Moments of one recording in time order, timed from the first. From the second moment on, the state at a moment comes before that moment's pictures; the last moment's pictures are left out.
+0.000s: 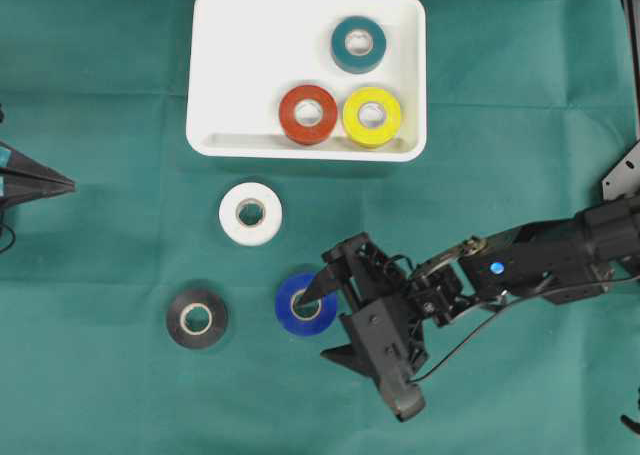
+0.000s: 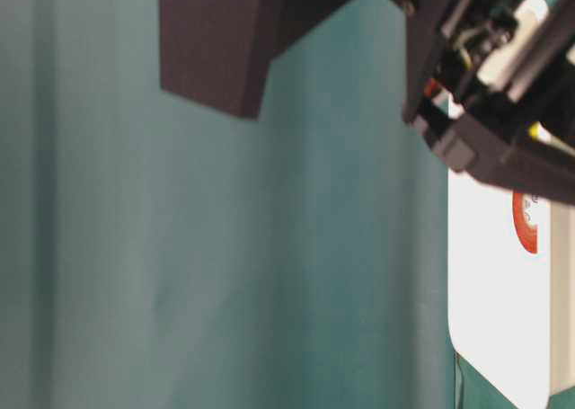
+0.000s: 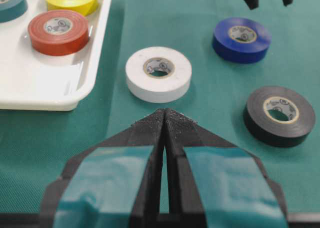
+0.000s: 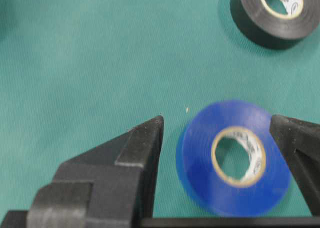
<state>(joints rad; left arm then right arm) -0.02 -1.37 1.54 -0.03 0.02 -0.01 0.27 0.19 0.59 -0.42 -0.15 0.32</state>
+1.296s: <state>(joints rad) -0.02 -1.37 1.54 -0.03 0.02 -0.01 0.28 0.29 0.54 -0.42 0.02 0.41</state>
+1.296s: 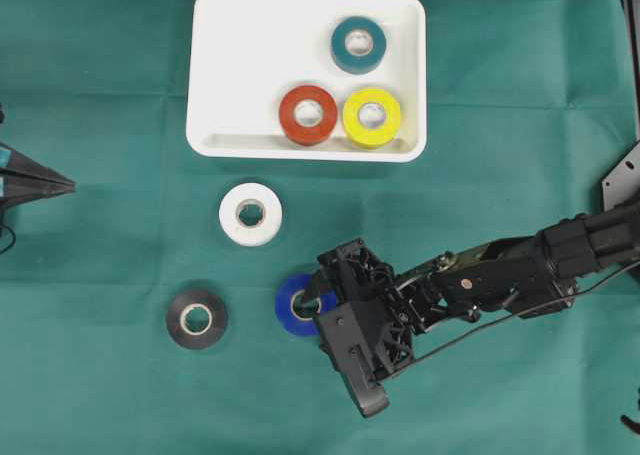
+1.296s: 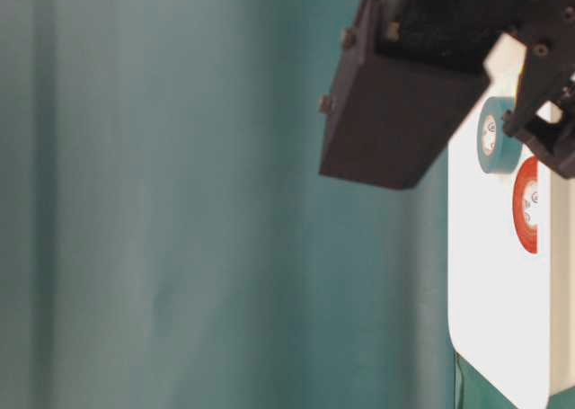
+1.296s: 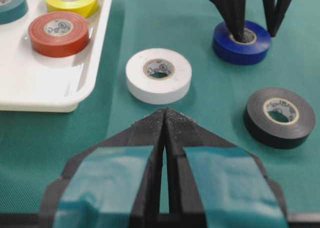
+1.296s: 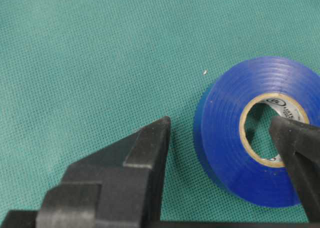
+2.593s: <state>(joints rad) -0.02 -1.37 1.54 -0.03 0.02 -0.01 0.28 0.18 0.51 -0.43 0.11 0.40</state>
